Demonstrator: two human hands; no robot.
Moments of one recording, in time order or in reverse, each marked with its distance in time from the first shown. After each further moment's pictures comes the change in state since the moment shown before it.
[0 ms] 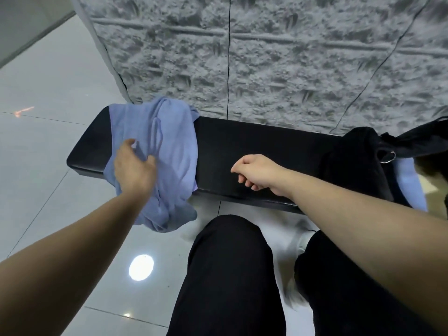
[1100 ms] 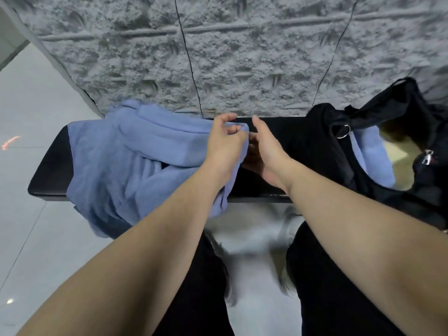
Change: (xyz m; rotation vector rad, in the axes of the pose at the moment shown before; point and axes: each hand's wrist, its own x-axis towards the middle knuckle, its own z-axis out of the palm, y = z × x) left_hand -0.129 0.178 0.125 -0.599 -0.690 -0.010; right_hand 0.002 0.053 -0.068 0.866 0.192 -0.004
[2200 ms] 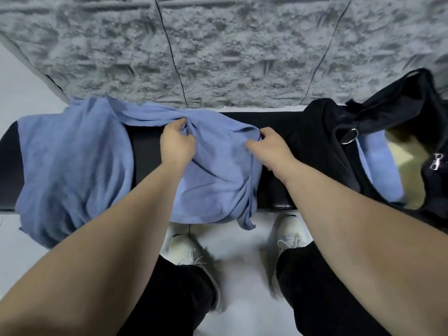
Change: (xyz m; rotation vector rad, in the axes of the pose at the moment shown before) left_hand 0.107 -0.063 -0.042 0.546 0.210 0.030; right_hand 0.070 0.008 -0.054 -0.688 0.270 -0.146
